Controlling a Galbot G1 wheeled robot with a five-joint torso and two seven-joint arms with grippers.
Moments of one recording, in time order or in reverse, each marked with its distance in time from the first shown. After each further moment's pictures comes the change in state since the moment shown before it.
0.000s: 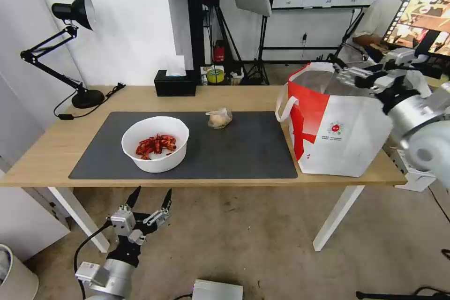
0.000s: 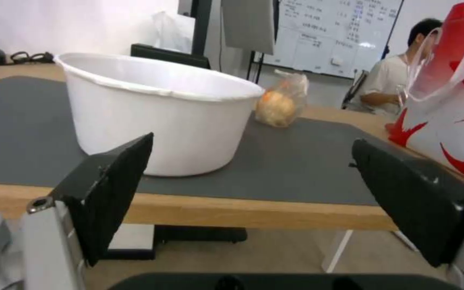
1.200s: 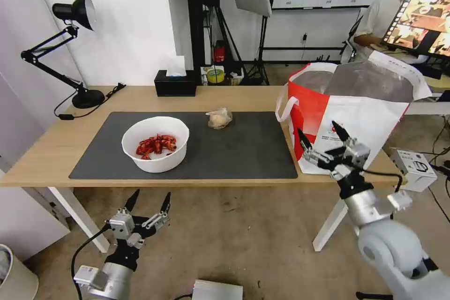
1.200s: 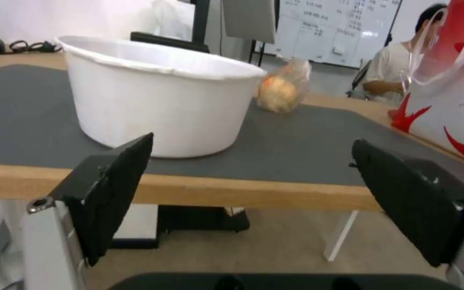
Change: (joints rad) left arm 0.014 0.007 0.001 0.014 0.015 0.000 0.000; right arm -0.663 0.458 0.189 0.173 -0.447 0.101 0.007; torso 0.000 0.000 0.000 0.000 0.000
